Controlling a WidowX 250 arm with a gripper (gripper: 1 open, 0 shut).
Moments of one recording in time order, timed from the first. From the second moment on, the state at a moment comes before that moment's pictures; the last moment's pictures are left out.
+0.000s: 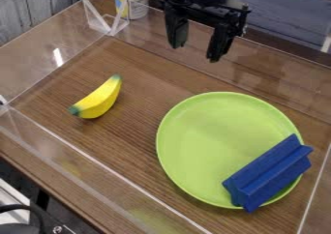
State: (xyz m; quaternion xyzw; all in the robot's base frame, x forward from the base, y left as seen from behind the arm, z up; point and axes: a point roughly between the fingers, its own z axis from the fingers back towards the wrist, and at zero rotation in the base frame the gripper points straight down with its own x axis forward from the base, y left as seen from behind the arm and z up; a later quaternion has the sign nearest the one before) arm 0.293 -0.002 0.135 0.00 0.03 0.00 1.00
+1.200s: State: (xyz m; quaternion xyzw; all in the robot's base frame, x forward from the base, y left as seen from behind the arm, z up) arm 0.220 0.119 0.079 -0.01 0.03 -0.08 1.00
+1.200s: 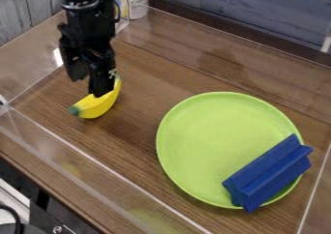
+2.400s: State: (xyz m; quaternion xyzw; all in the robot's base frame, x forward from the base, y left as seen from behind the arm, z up) arm 0.221 0.126 0.020 -0.03 0.03 -0.10 0.99
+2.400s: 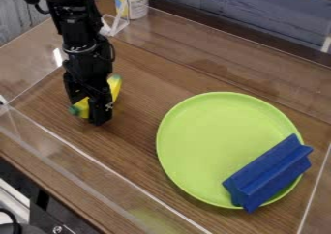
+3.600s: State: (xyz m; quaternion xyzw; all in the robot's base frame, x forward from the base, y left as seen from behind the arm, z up) arm 0.228 0.120 0.020 -0.05 0.02 -0.08 1.00
